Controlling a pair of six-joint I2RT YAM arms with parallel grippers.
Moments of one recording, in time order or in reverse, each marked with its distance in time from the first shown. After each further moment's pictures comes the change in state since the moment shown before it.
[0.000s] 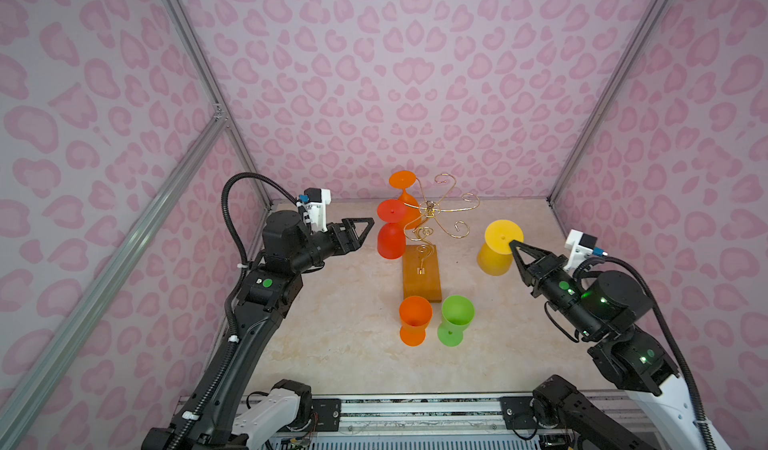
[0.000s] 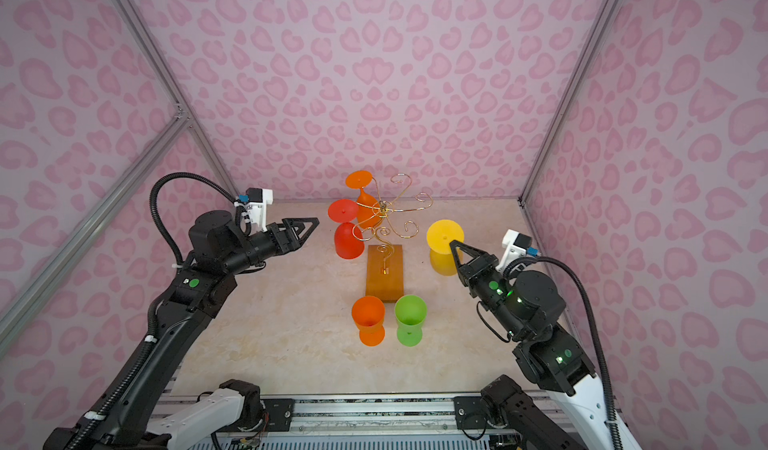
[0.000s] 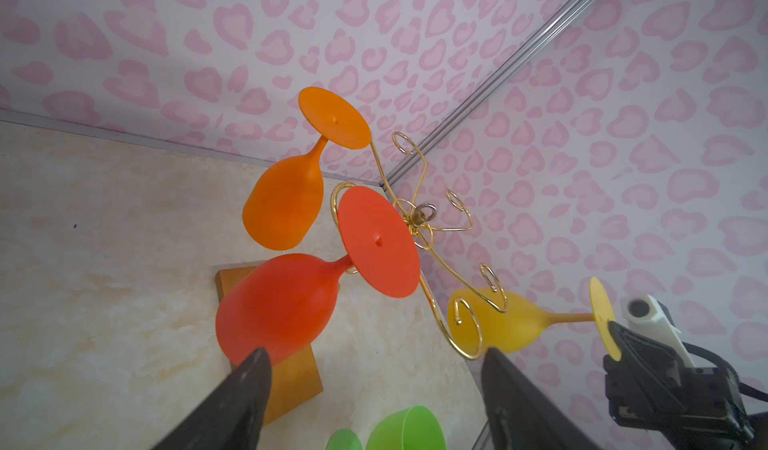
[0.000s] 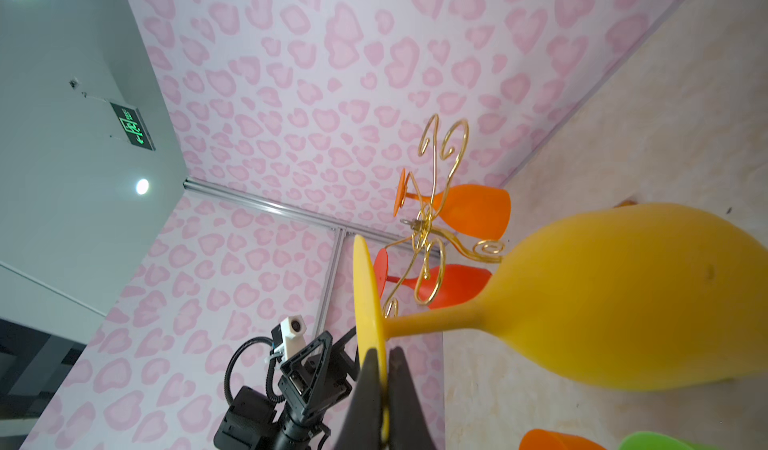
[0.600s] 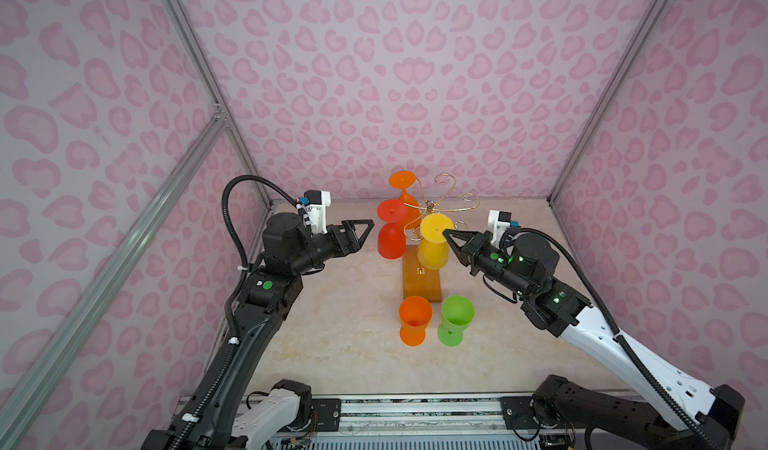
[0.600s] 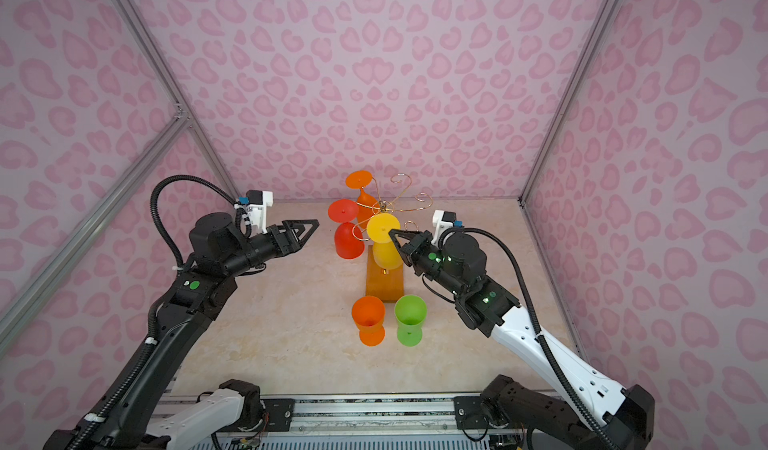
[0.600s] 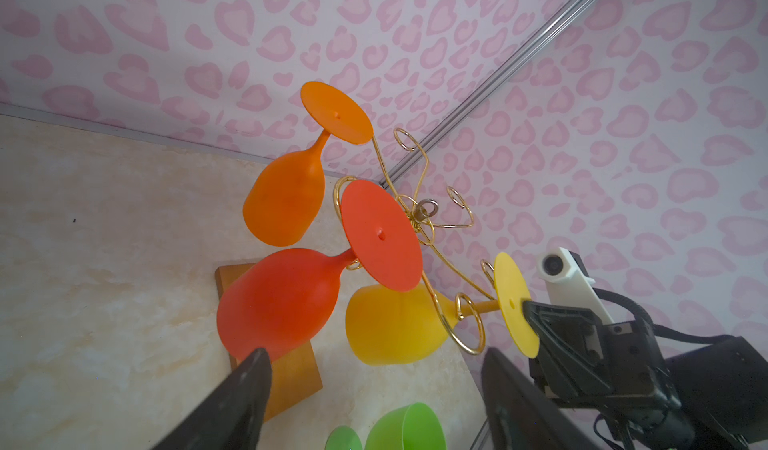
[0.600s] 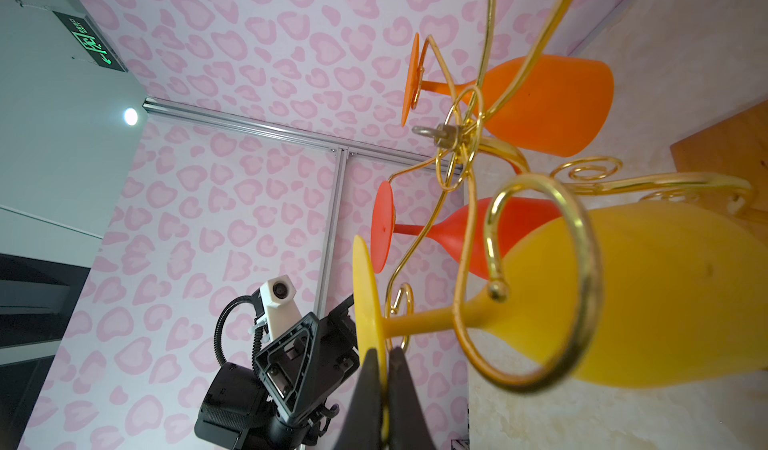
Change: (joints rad) left arm 0.000 -0.012 -0.021 0.008 0.000 -0.006; right arm 0.159 0.430 -0.035 0.410 -0.173 0.122
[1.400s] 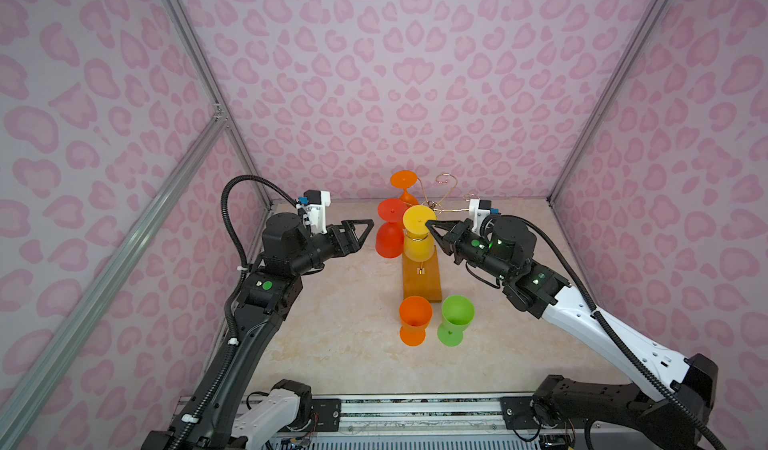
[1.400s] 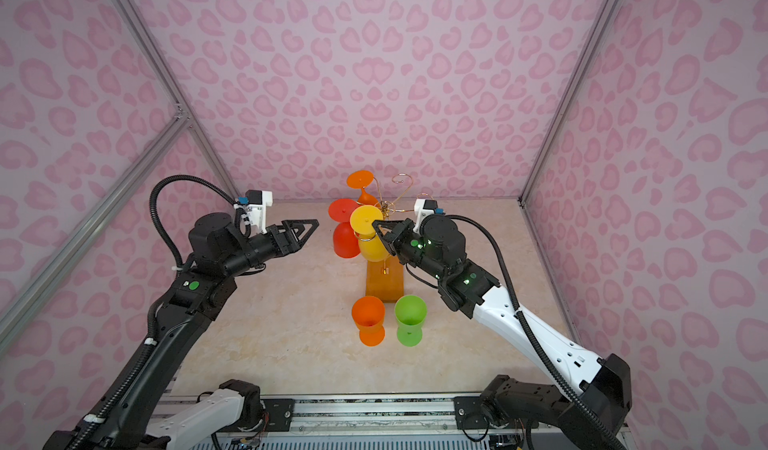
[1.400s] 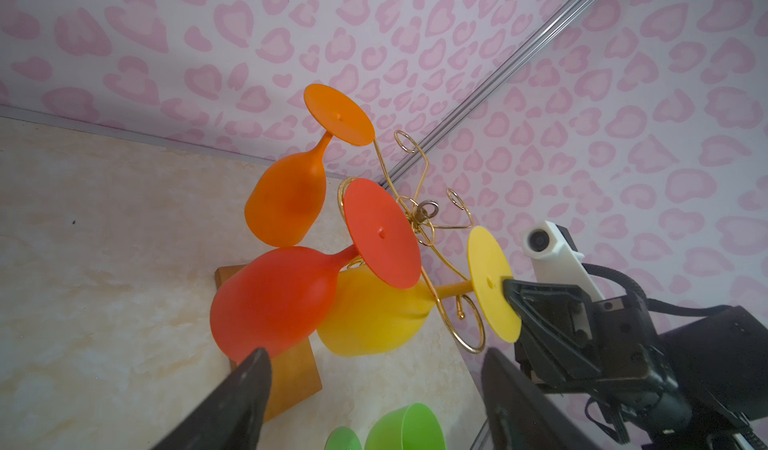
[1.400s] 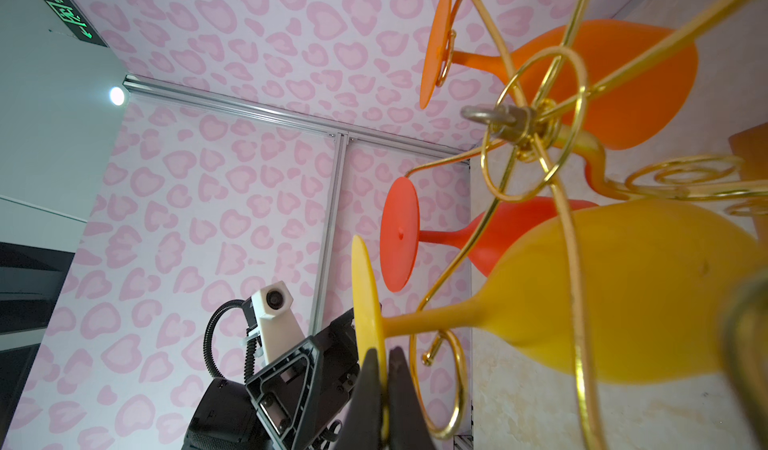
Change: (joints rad) left arm 0.000 -0.003 0.000 0.000 0.000 0.000; right arm 0.037 0.198 0.163 0.006 -0.021 -0.013
